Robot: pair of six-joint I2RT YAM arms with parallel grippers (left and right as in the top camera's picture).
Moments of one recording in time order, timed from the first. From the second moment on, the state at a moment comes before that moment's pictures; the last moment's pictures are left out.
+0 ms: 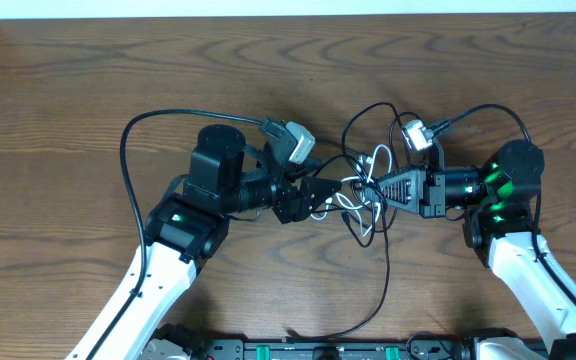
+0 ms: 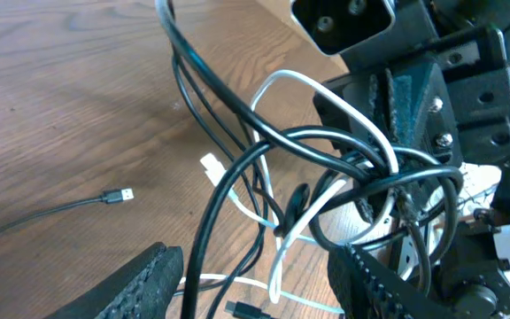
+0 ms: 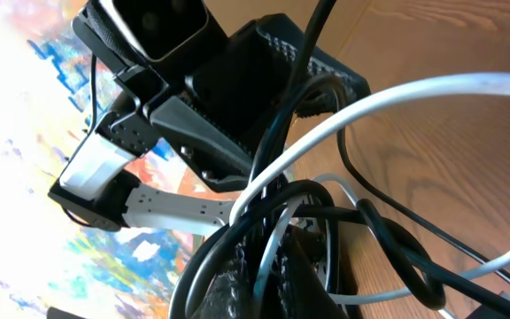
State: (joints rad) left arm -0.44 1.16 0.87 -0.22 0.75 -0.11; right arm 0.09 1.30 0.57 0.78 -1.55 1.11
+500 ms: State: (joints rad) left arm -0.44 1.20 0.87 -0.21 0.76 -0.08; right arm 0.13 1.30 0.57 0.78 -1.55 1.15
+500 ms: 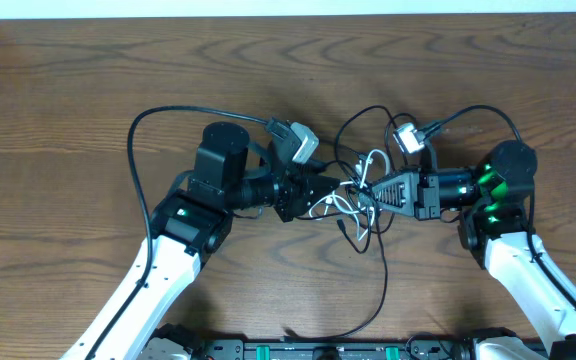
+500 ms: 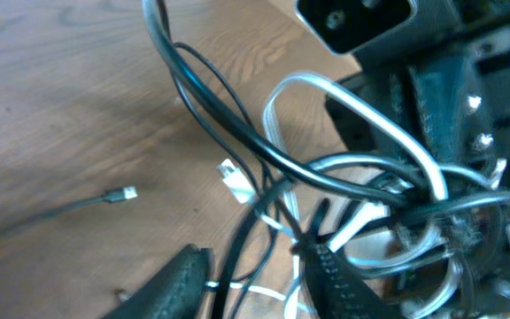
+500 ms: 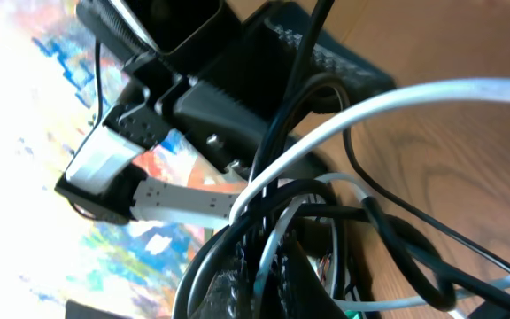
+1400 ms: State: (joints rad) left arm -0.41 1.19 0.87 -0.19 0.76 -0.04; right arm 0.14 1.30 0.57 0.79 -1.55 1.15
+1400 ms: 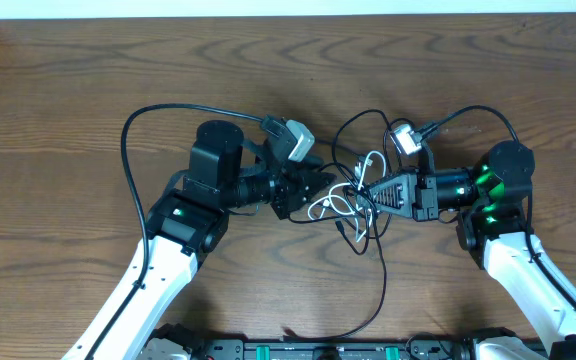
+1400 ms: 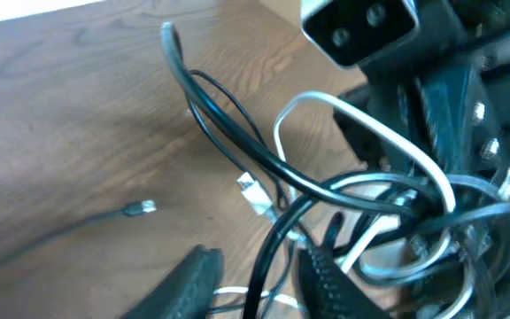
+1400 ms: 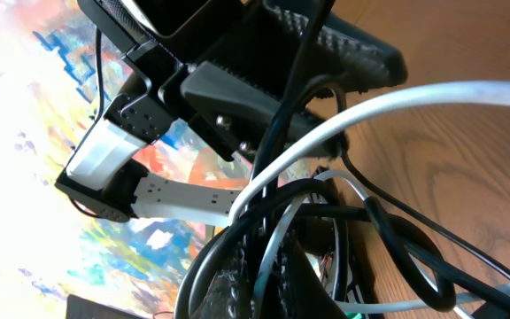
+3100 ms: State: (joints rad) left arm -0.11 0.69 0.87 -0.21 0.57 -0.17; right arm -0.15 1.40 0.57 0.14 -0.70 0.56
